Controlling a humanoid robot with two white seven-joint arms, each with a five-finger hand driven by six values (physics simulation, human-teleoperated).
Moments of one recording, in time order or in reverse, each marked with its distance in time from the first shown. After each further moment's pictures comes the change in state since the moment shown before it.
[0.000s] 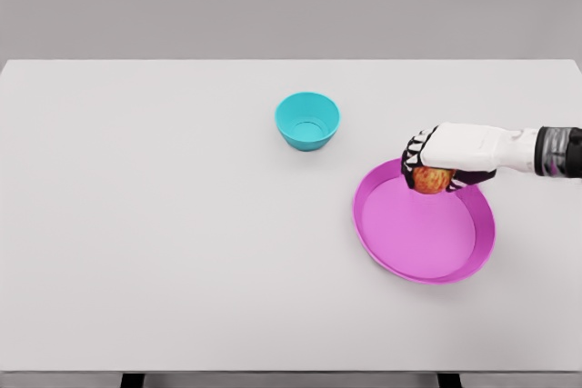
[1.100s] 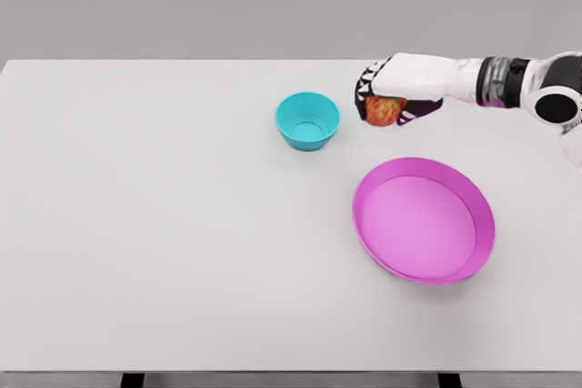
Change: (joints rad) left arm 0.002 0.000 0.000 0.000 0.000 0.000 0.000; right arm -0.247 0.276 0.035 0.266 0.092 0.000 0.000
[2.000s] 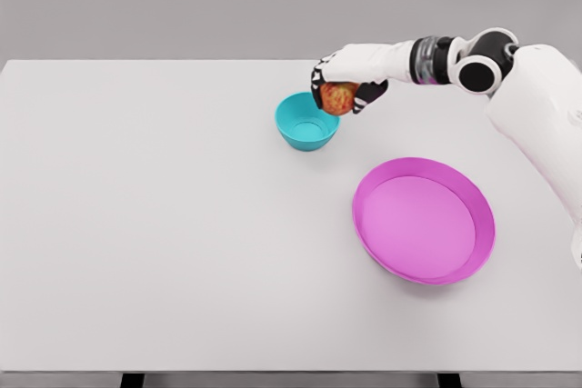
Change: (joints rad) left arm 0.000 0.000 0.000 0.000 0.000 0.000 0.000; right arm -0.178 0.243 0.119 0.324 0.040 0.000 0.000
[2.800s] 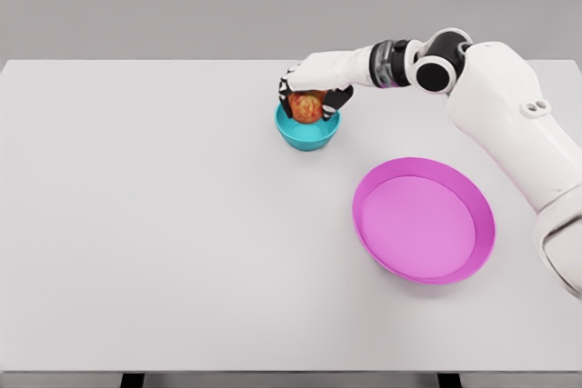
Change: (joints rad) left arm -0.002 0.000 0.000 0.000 0.000 0.000 0.000; right arm -0.037 0.108 0.060 0.081 0.015 0.000 0.000
